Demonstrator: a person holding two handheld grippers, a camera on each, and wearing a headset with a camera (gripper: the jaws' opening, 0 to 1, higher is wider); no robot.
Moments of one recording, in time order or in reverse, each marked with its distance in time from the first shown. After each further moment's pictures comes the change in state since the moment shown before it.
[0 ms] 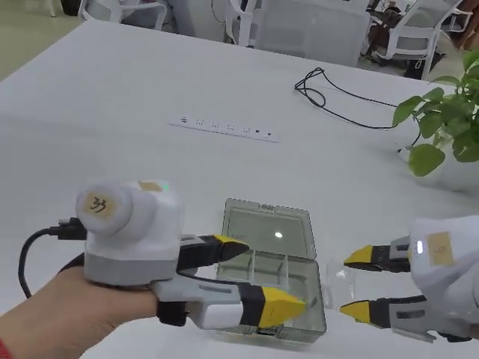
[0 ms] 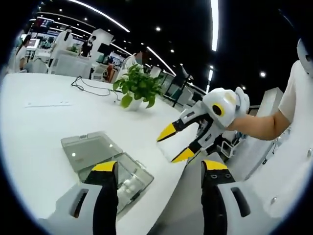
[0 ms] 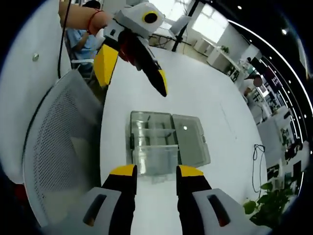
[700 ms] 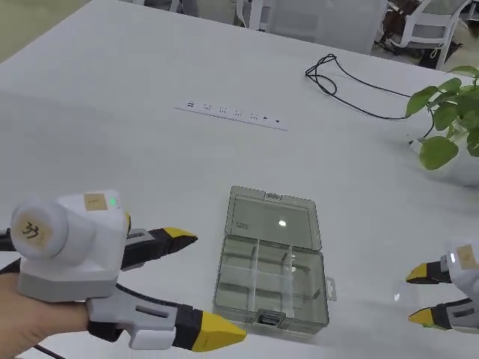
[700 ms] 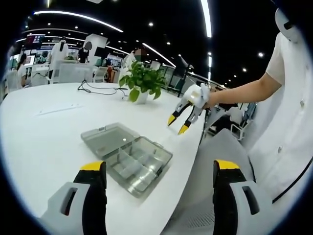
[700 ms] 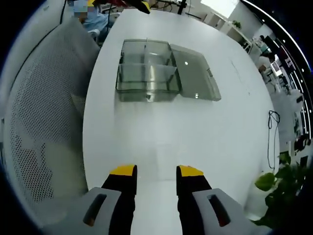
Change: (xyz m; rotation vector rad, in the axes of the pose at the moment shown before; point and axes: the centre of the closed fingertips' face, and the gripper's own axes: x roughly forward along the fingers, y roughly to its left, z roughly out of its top) left arm -0.046 0.034 -0.035 0.175 0.059 0.066; right arm 0.015 -0.026 -0.152 0.028 0.216 0.124
